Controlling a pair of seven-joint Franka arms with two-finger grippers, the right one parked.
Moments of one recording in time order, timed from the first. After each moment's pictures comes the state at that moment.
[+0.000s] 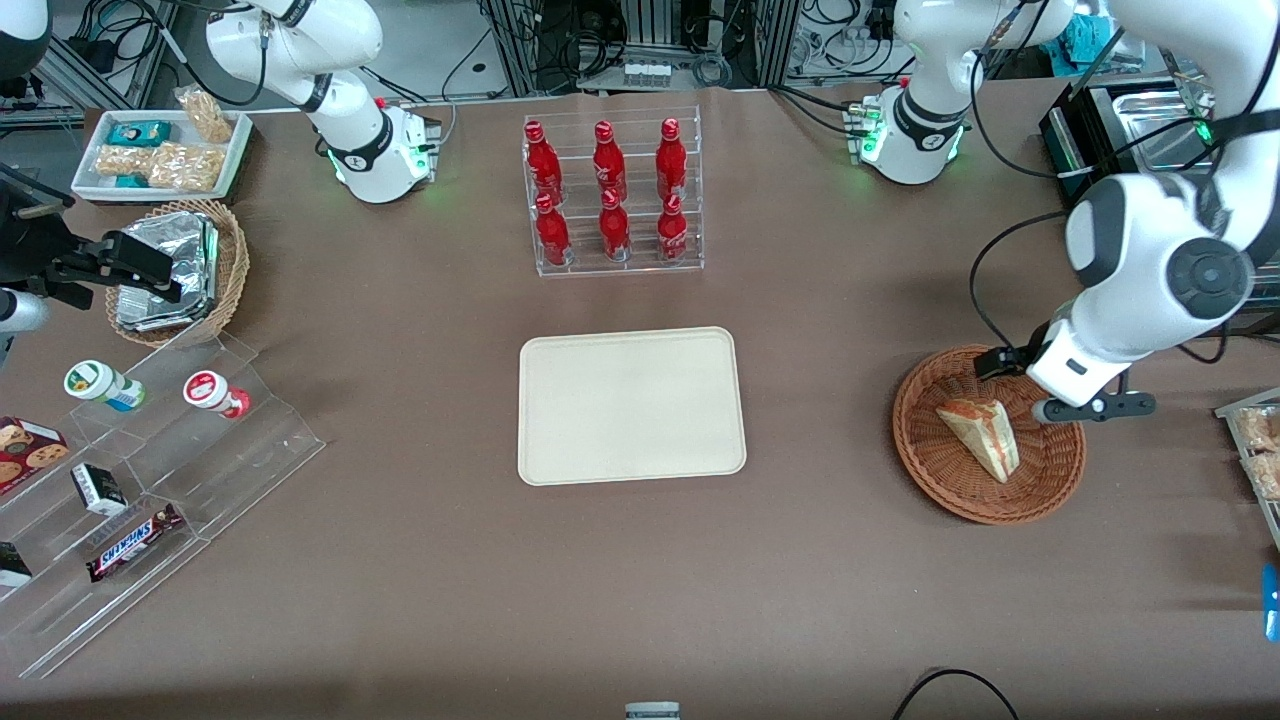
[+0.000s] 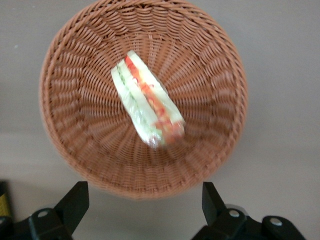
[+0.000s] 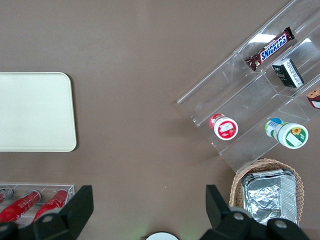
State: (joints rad) arm 0.00 0.14 -0.02 -2.13 0.04 2.19 -0.11
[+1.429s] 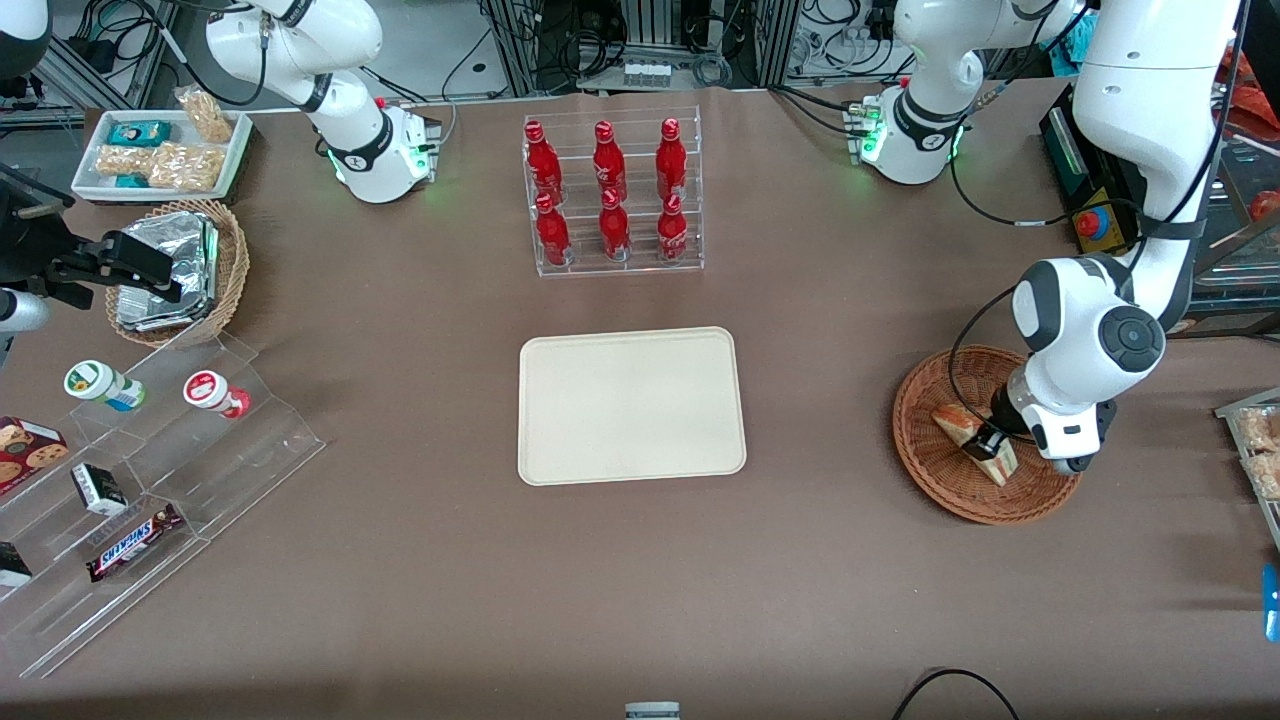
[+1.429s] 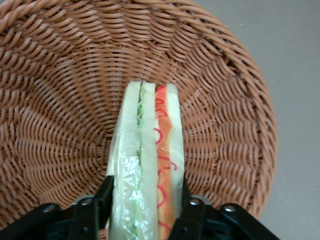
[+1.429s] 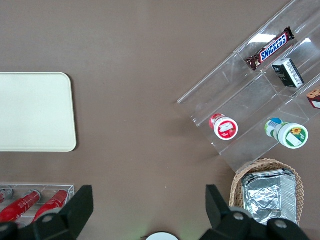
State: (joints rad) arm 0.01 0.38 -0.03 -2.10 -0.03 2.51 -0.88
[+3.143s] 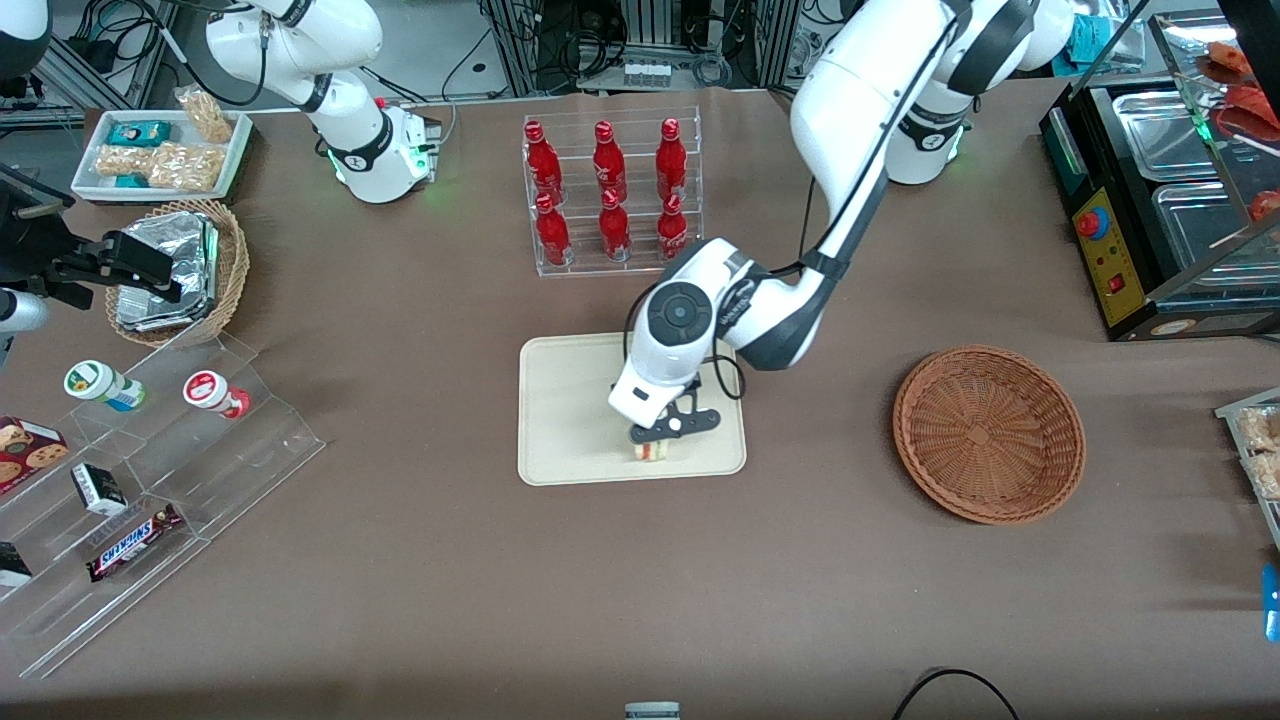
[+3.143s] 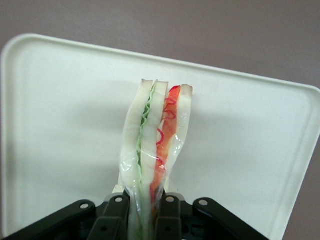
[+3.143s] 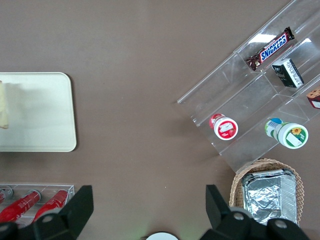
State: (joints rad) arm -0.69 0.77 -0.09 -1.39 -0.08 2.21 -0.91
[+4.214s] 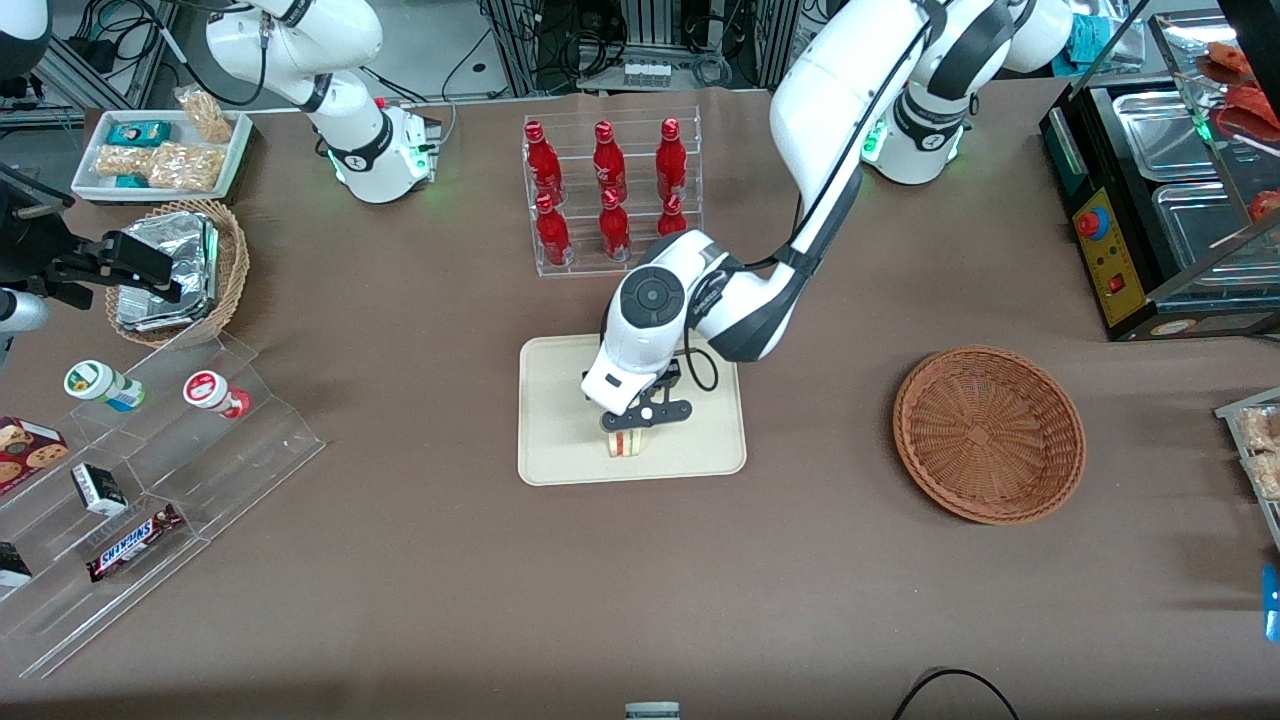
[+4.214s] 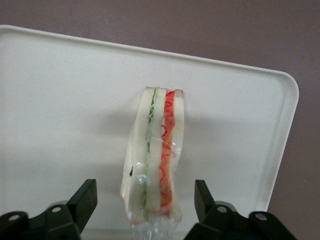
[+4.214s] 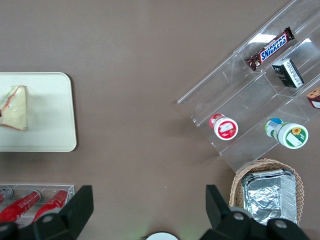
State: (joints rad) arm -0.72 0.75 -0.07 -1.34 -0.08 2.13 -0.92
